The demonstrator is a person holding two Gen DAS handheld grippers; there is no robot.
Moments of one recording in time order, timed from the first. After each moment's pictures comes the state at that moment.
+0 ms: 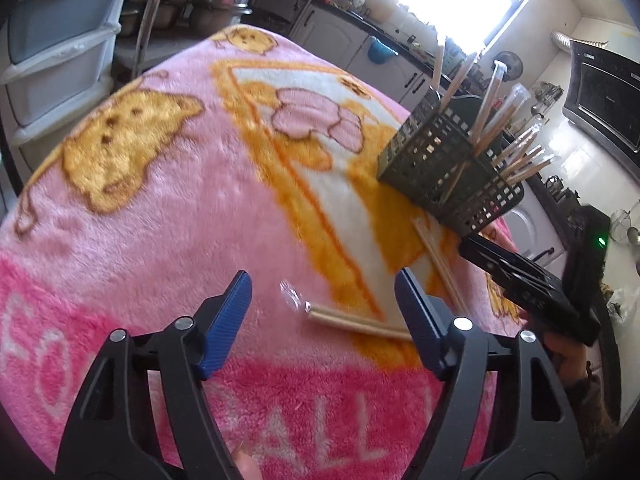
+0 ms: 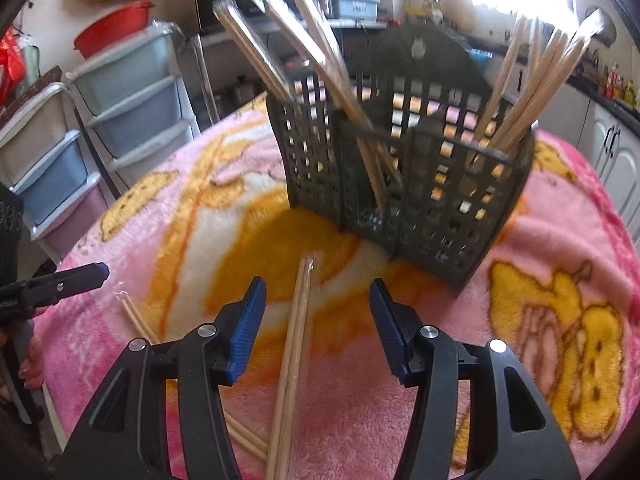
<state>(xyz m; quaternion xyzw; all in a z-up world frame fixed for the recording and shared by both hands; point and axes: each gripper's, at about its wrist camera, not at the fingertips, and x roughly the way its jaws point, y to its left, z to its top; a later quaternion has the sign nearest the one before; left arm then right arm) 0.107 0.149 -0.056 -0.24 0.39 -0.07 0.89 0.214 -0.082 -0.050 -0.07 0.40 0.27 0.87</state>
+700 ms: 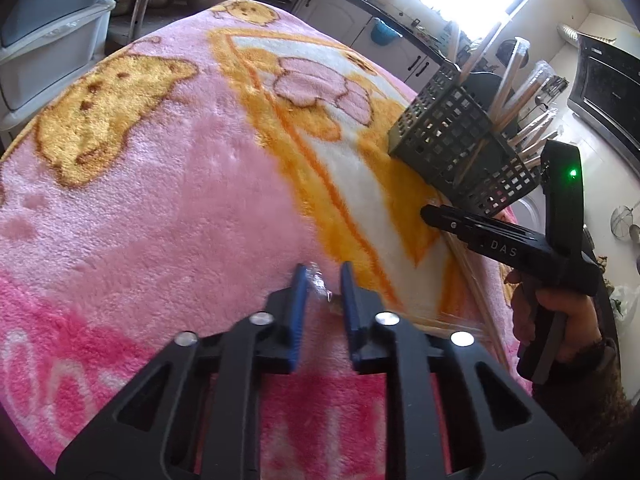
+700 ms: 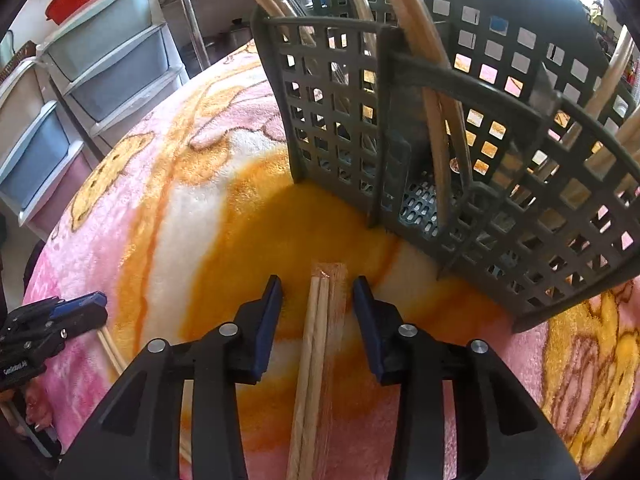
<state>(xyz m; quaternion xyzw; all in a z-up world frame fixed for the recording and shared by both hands) 0.123 0.148 -0.082 -0.25 0.42 -0.07 0.87 0.260 -0.038 -0.076 -0.10 0.48 0.26 0.83</state>
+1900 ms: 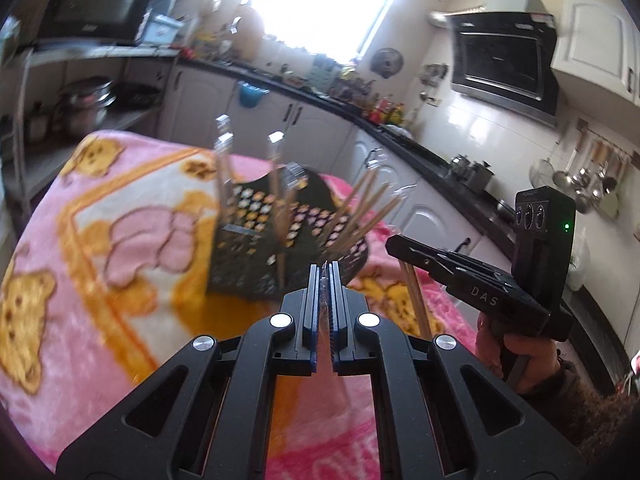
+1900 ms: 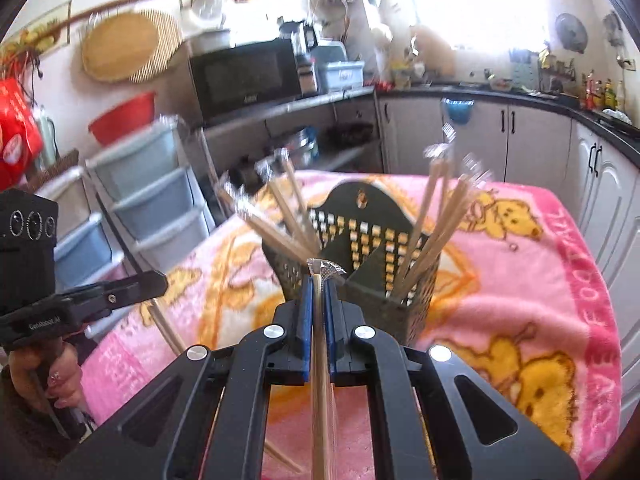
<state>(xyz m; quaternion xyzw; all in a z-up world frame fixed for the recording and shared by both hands) 0.151 0.048 0.069 -0.14 0.27 -0.24 0.92 0.206 -0.156 0.061 0.02 0.27 0.28 0.92</state>
